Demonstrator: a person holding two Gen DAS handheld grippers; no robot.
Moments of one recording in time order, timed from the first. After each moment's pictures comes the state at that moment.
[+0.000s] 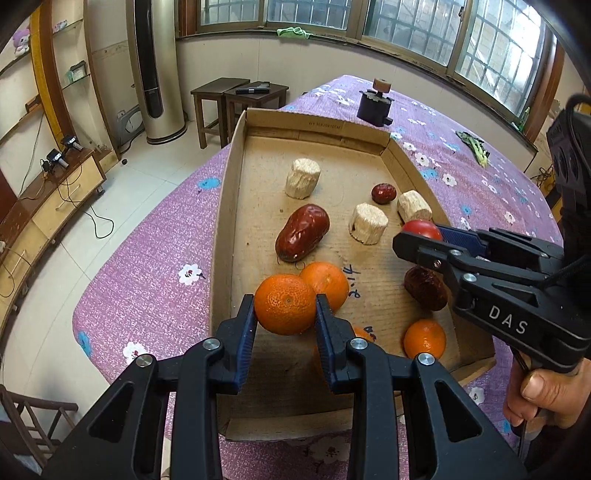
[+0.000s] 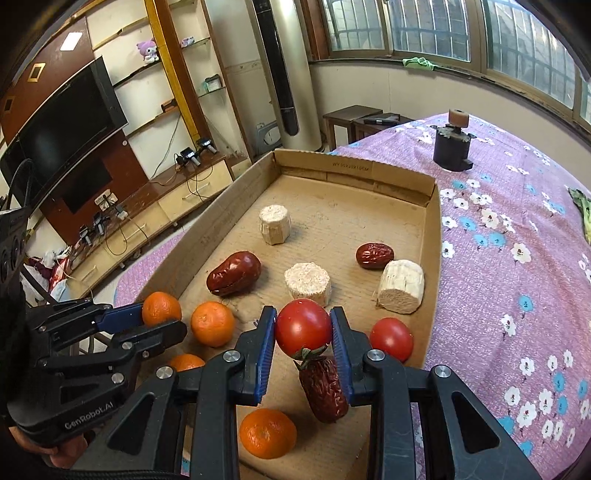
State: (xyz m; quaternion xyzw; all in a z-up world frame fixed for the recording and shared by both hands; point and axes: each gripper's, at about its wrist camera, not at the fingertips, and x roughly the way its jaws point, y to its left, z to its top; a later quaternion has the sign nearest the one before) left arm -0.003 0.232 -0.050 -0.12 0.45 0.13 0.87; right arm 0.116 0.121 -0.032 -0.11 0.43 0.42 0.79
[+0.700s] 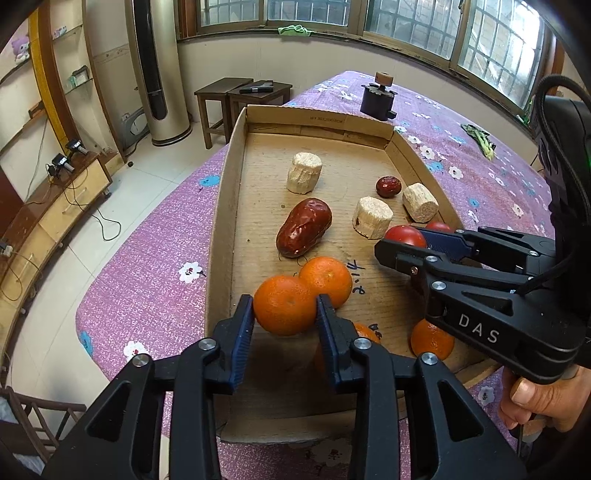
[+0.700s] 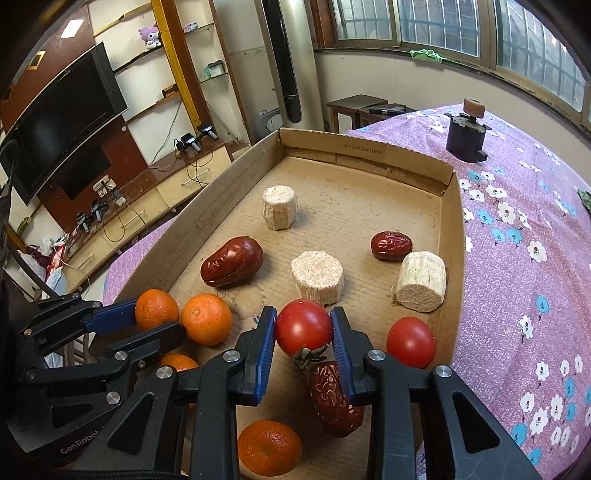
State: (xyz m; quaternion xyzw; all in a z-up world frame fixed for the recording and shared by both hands) left arm -0.001 0.226 -0.054 -0.10 0.46 0.14 0.87; right arm 0.119 0.138 -0.047 -0.13 0.44 0.42 0.78
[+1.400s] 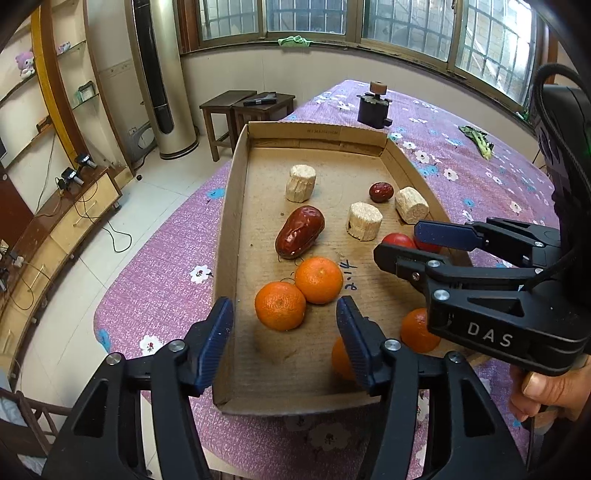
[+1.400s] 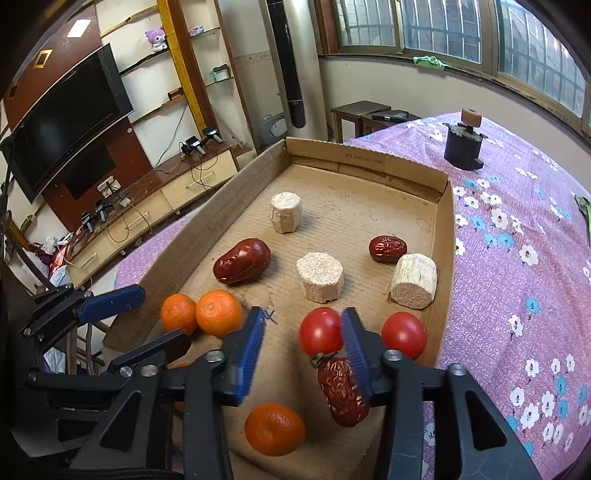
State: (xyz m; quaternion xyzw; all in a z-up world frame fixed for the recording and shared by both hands) left arm -0.014 0.212 -0.039 -0.08 0.44 0.16 0.88; right arm 0.105 0.125 -0.031 -0.14 0.42 0.43 0.79
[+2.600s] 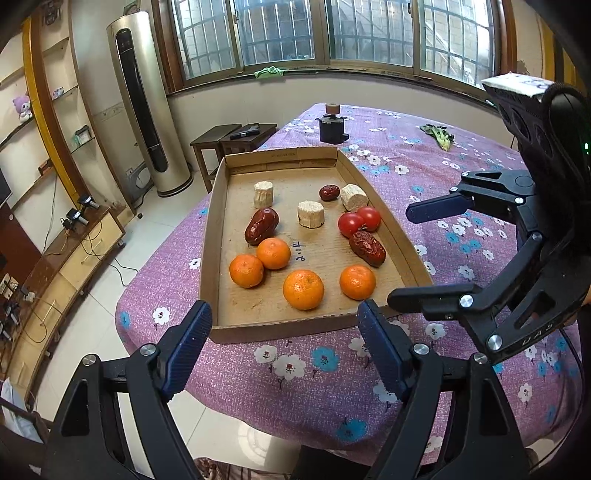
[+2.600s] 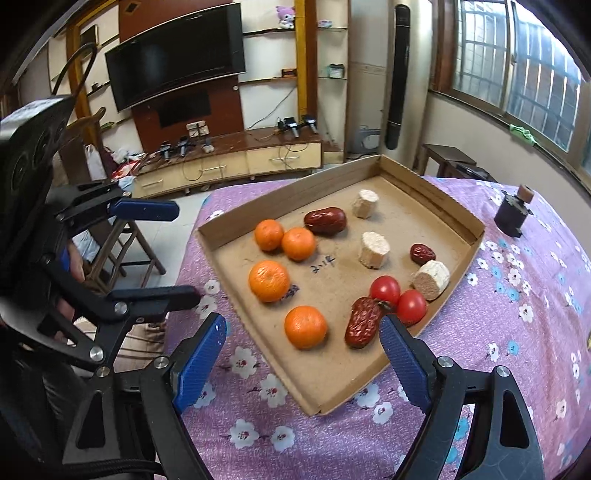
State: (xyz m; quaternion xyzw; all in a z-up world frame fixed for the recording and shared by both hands) left arm -0.071 0.151 -0.008 -0.01 0.40 0.14 0.91; right arm 0.049 0.061 0.000 -0.25 0.33 0.59 0.70
